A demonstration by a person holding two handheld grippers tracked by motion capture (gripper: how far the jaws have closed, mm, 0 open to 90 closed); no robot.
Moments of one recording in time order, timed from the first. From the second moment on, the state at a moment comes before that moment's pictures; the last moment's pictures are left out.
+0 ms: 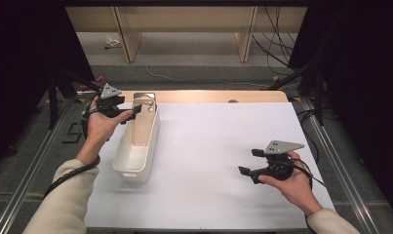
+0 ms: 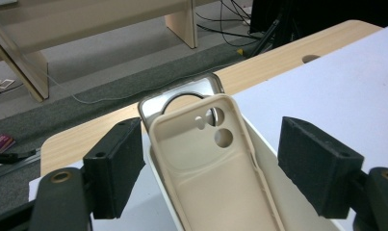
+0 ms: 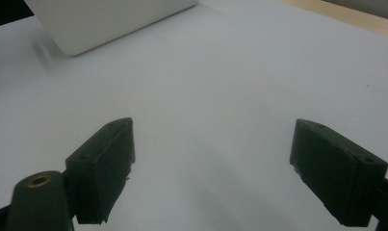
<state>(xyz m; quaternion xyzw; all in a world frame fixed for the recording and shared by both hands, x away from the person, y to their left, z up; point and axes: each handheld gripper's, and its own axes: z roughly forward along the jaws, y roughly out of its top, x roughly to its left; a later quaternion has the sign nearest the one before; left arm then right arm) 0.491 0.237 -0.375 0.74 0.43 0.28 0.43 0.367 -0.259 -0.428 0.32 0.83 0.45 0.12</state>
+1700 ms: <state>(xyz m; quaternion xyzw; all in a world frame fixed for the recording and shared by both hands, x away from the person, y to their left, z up) 0.402 0.201 -0.386 0.77 0.37 0.23 0.47 0.367 -0.261 -0.427 0.32 0.82 0.45 0.12</state>
